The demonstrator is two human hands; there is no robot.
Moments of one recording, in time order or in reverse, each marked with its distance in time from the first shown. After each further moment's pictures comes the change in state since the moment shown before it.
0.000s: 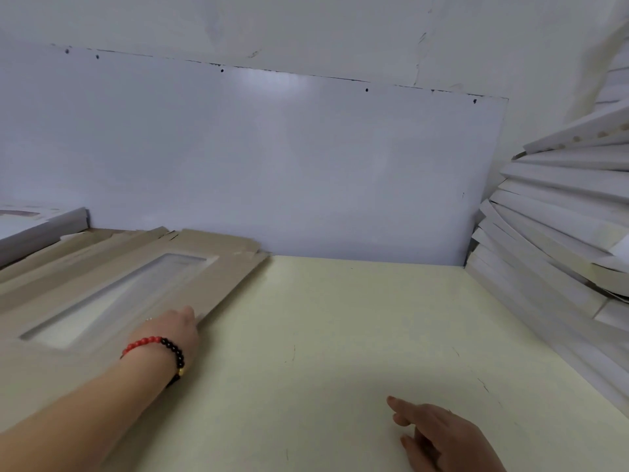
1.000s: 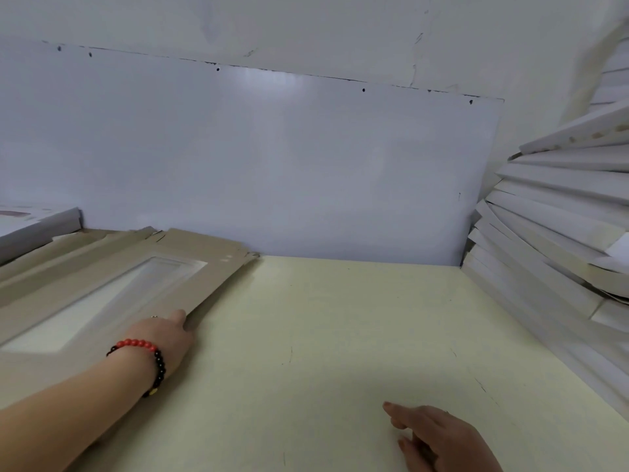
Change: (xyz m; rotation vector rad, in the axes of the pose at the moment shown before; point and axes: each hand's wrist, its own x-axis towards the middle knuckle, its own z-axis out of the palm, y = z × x) left_hand 0.010 -0.014 0.006 -0.064 -0.052 0.026; right_hand 0.001 -0.003 -0.003 -0.034 -0.035 0.020
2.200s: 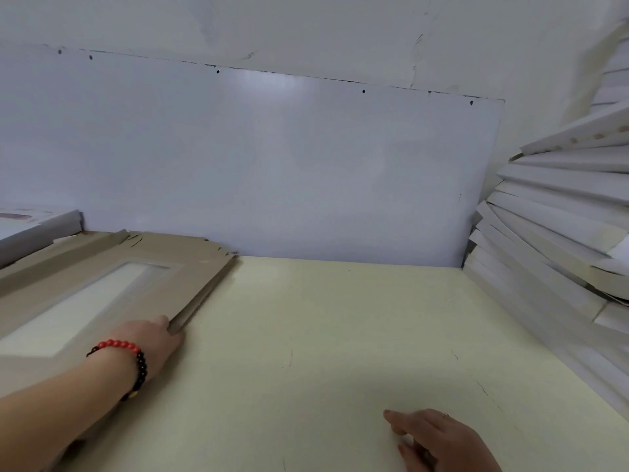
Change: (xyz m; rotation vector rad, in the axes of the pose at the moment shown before) left_hand 0.013 -0.019 0.002 0.097 0.000 -0.016; right_hand 0.005 0.005 0.002 -0.043 0.012 -0.043
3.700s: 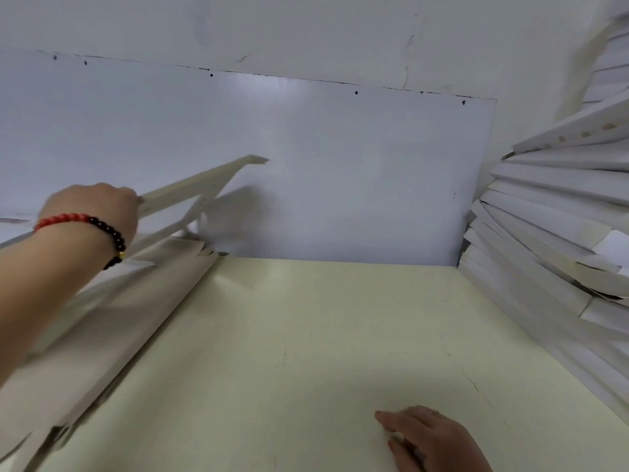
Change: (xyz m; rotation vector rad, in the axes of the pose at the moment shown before) left_hand 0.010 -0.018 -0.173 0.217 0.466 -0.151; right_hand 0.000 0.002 0.003 -0.001 0.054 -0.029
